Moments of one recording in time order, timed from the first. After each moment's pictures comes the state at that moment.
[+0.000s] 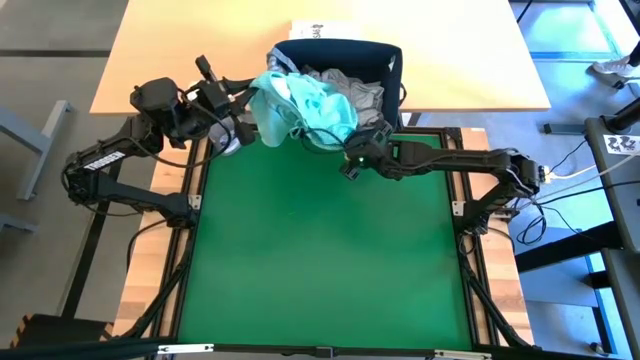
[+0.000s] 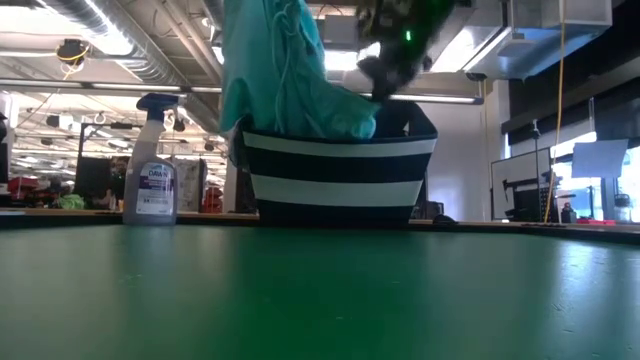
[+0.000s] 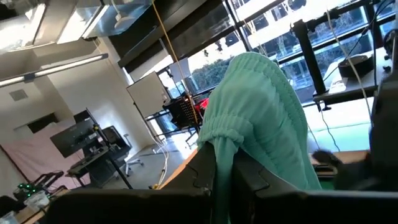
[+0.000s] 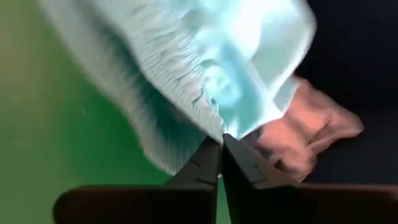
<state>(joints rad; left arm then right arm) 0.27 1.07 1.45 -0.25 -0.37 0.51 -0.17 1.57 1.36 -0.57 0.68 0.02</state>
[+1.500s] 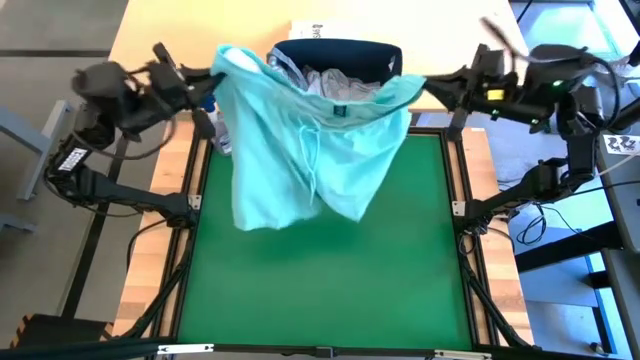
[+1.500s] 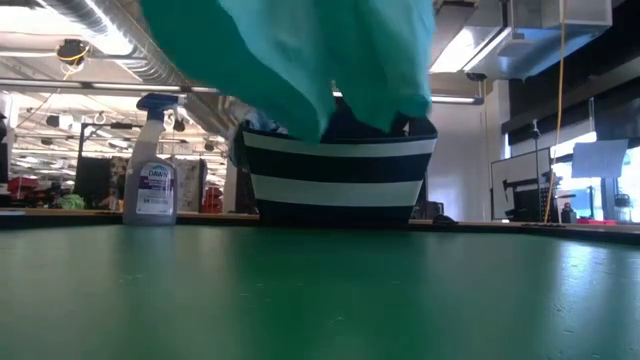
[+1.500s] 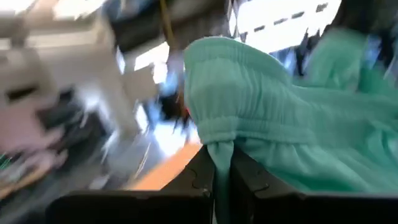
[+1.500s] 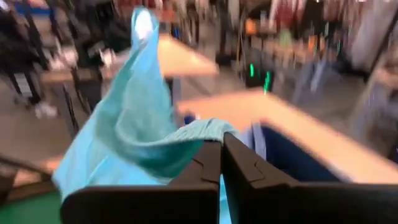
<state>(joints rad) 0.27 1.04 1.73 -0.66 -0.38 0.32 -0.20 1.40 2.34 -1.11 0.18 -0.02</state>
